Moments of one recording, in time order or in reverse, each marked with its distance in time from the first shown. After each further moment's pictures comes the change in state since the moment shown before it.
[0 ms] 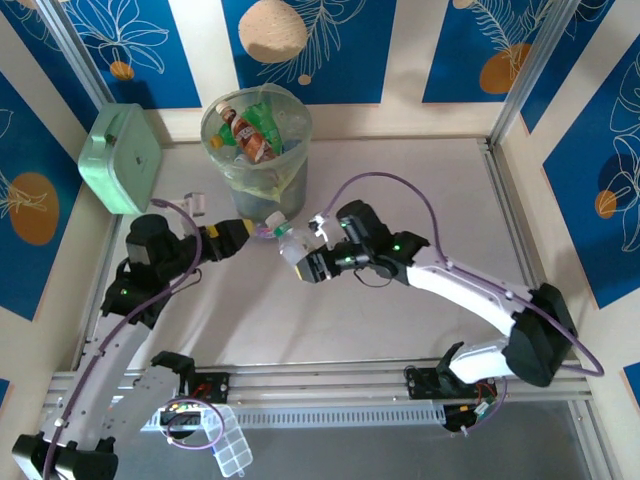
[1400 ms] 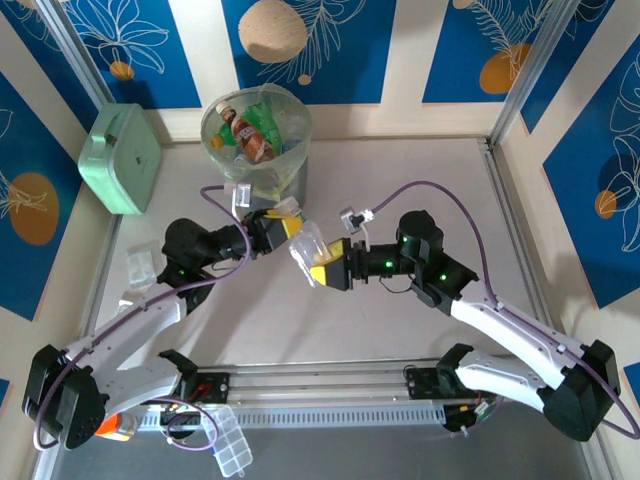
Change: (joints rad) left arm -0.281 0.292 -0.081 0.980 0.223 -0.311; right arm -0.085 -0.327 -0.232 0.455 -0.391 0.335
